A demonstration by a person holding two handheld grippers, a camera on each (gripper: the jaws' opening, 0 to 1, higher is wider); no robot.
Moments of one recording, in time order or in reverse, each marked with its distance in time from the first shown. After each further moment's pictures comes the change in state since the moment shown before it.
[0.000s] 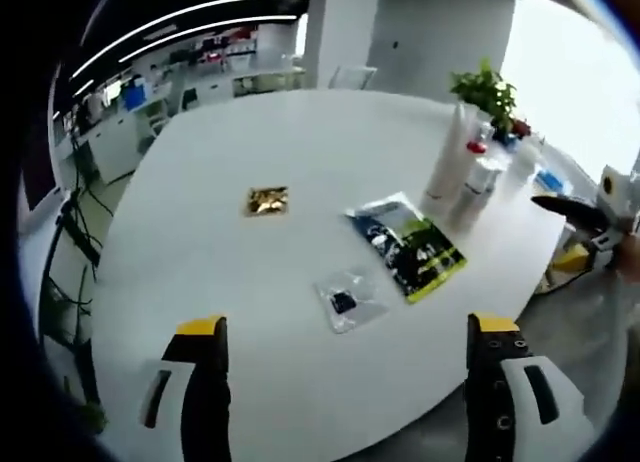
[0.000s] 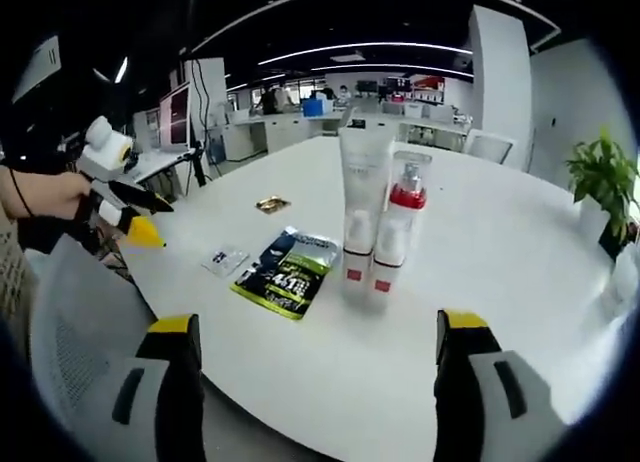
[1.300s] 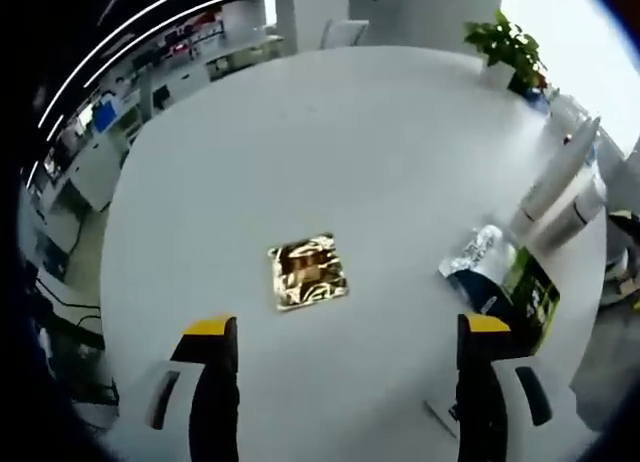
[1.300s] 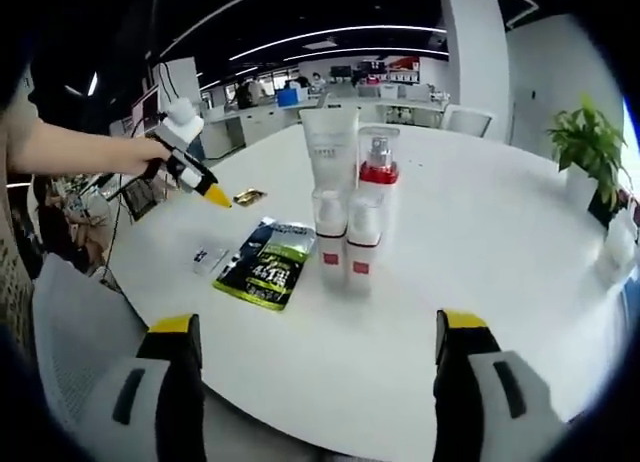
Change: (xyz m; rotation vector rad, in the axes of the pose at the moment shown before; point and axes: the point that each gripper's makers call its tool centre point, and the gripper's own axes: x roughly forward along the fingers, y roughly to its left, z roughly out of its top) left arm 0.124 0.078 0.095 0.177 0.192 0.030; right arm 0.008 -0.016 -0.010 0.100 0.058 -0.063
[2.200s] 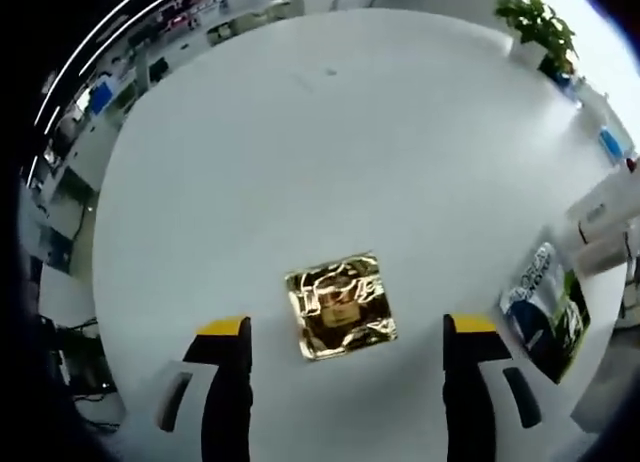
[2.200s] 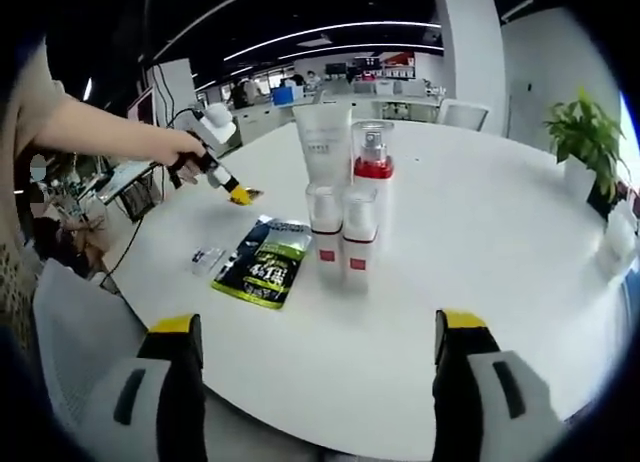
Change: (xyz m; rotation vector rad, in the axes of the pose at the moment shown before) left arm 0.051 0.029 0.016 -0.037 0.172 0.043; right arm 0.001 -0.004 -0.002 0.024 0.009 -0.006
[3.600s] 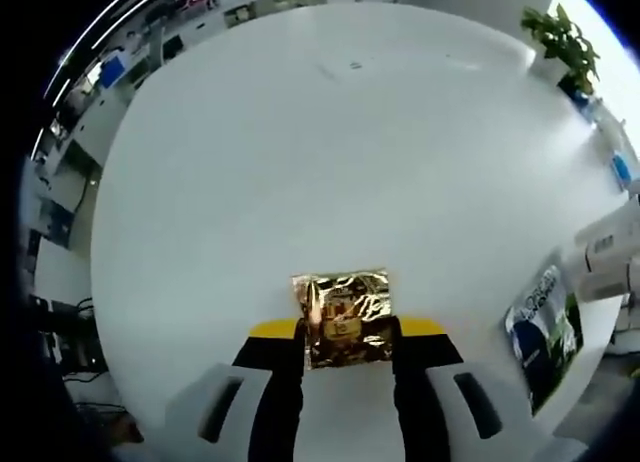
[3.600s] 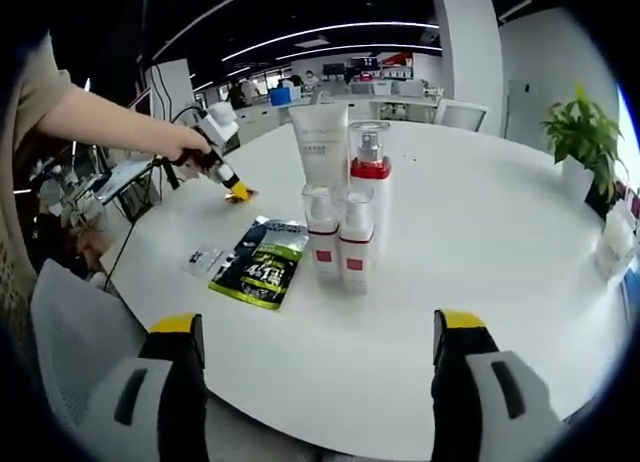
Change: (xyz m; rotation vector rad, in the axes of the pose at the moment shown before) left arm -0.003 0.004 0.003 -0.079 0.031 0.002; right arm 0.003 -0.007 0.002 -0.002 -0.003 -0.008
